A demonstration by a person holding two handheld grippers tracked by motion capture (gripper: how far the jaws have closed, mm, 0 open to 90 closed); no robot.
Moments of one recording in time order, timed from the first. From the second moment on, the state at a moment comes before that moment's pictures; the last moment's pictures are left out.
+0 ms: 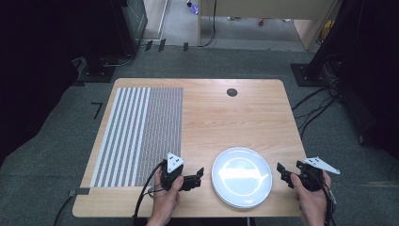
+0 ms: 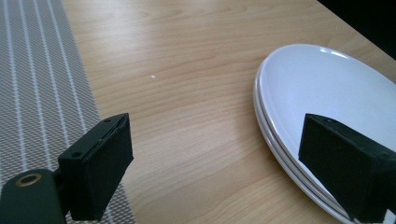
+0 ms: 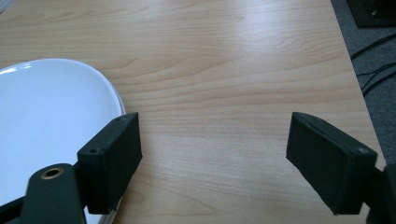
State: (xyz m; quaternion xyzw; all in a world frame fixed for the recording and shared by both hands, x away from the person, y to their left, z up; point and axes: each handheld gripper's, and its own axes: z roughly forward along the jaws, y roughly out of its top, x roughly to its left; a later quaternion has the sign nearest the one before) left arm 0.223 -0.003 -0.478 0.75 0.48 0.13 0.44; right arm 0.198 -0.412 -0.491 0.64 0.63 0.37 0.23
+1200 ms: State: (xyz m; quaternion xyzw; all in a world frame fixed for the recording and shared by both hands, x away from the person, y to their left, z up) left arm 0.206 -0.037 -0.492 0.78 0.44 0.08 0.43; right arm 0.195 -0.391 -0.491 0.62 0.62 0.45 0.16
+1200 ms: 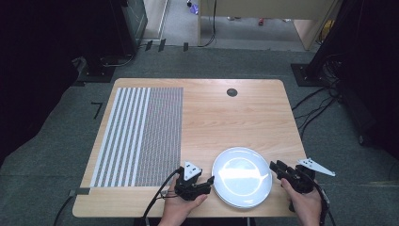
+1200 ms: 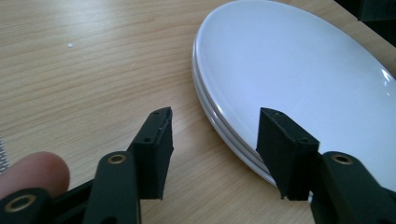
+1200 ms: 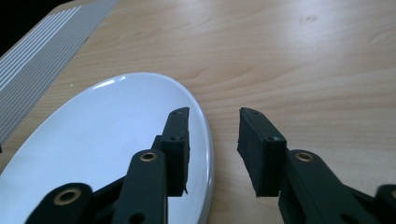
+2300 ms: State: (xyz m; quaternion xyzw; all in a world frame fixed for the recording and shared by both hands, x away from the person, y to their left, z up) left arm 0.204 -0.041 -0.502 0.79 0.42 0.02 0.44; right arm 0.197 -0.396 -0.503 0.67 0.60 0.45 0.05
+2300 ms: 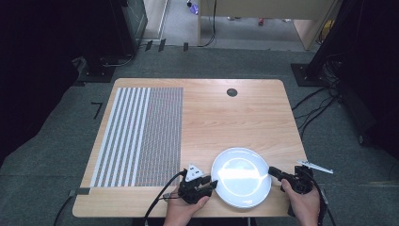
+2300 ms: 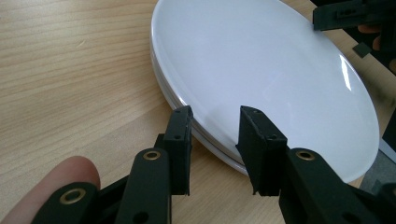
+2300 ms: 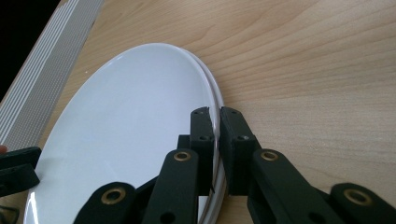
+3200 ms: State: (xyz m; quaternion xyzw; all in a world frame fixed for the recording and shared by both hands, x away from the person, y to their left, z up) left arm 0.212 -0.025 -0.494 0.78 0.45 0.03 0.44; right arm 0.200 -0.388 -0.510 0.66 0.59 0.47 0.00
